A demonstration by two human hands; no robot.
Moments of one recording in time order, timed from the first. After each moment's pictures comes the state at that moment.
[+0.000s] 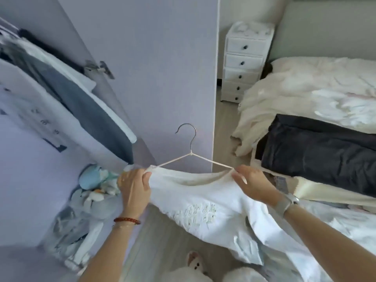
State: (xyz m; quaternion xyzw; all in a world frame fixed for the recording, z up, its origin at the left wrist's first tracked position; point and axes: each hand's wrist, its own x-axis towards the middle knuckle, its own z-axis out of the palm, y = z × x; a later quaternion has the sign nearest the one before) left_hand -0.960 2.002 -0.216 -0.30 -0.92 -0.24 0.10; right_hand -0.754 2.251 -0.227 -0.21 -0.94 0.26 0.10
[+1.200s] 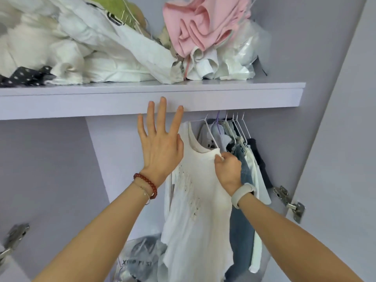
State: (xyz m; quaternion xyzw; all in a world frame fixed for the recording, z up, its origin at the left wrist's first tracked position) left_hand -1.191 1.820 0.077 0.03 -0.82 0.06 0.57; right_hand -1.265 1.975 0.017 0.08 -0.86 0.48 0.17
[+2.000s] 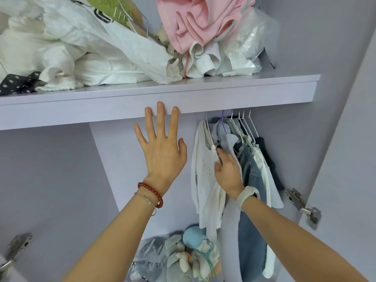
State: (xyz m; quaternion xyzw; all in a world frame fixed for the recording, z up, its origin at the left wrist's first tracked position) left_hand -1.213 1.822 0.071 0.10 -0.86 0.03 0.51; right_hand -1.310 1.967 -0.013 0.22 -0.88 0.38 0.19
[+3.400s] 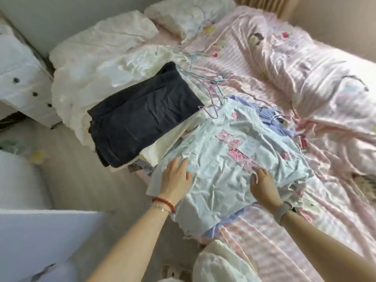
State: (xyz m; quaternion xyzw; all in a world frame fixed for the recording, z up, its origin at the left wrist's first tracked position) left_hand -0.633 2.287 -0.266 -0.75 -0.61 -0.02 -0.26; right_hand -0.387 2.227 -0.314 -0.81 -0.53 0.23 0.14
